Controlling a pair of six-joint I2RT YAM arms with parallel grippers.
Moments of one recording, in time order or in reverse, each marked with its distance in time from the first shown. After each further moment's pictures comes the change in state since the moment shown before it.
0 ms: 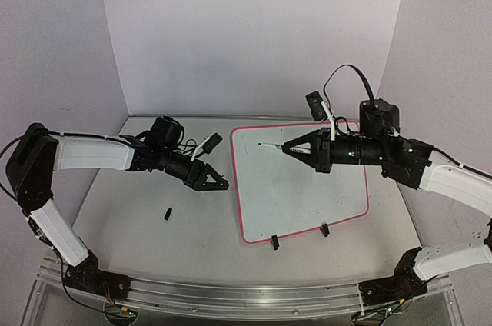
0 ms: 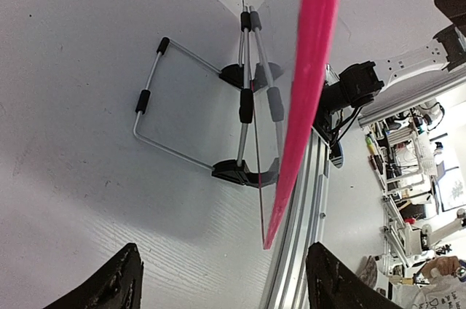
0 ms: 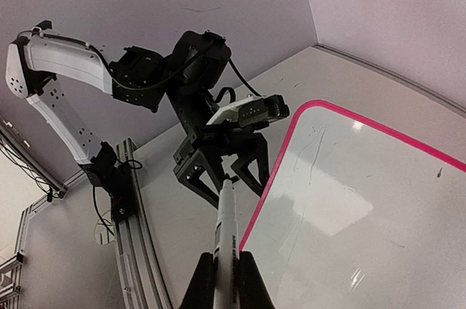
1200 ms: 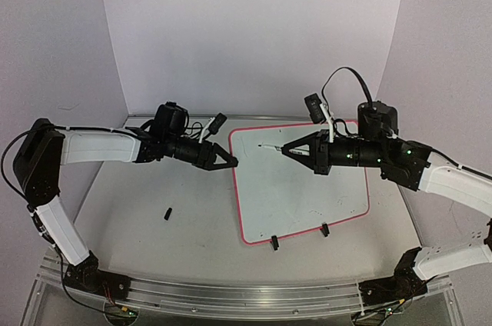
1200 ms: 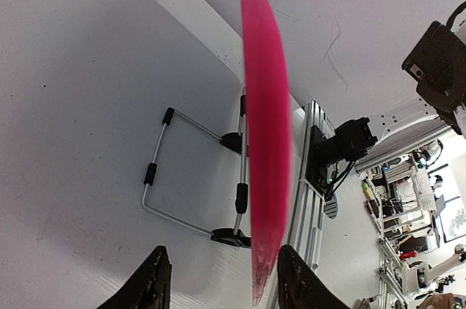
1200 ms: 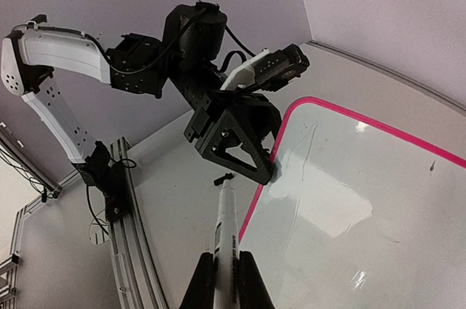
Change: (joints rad) left arm -0.004 0.054 0.108 0.155 -0.047 -0.170; right arm 0.011 0.001 -0.011 0.002 0.032 -0.002
